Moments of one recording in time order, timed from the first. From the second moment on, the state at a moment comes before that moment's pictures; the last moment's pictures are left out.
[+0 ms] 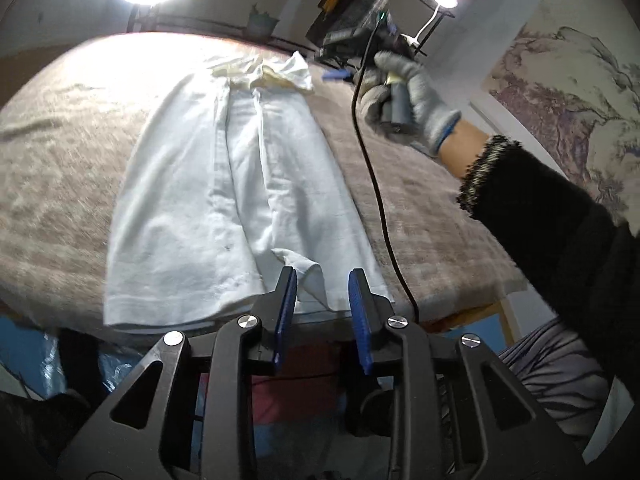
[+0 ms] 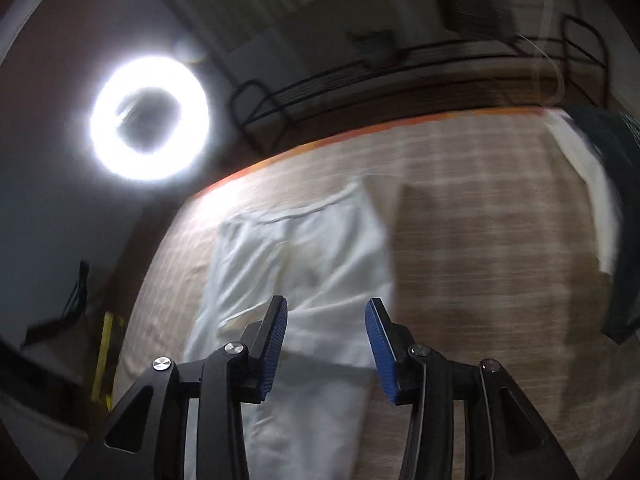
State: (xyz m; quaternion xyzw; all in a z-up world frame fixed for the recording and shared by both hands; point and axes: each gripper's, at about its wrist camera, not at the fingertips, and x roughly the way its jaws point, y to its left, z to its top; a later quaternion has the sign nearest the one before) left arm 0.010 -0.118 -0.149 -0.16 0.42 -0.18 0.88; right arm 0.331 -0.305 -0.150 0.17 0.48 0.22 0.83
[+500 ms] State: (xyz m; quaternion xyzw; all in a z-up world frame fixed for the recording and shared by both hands) left arm 0.021 -0.081 -0.164 -0.18 0.41 -0.12 0.89; right arm 0.364 -0.246 -0.131 0.13 0.47 0.27 0.83
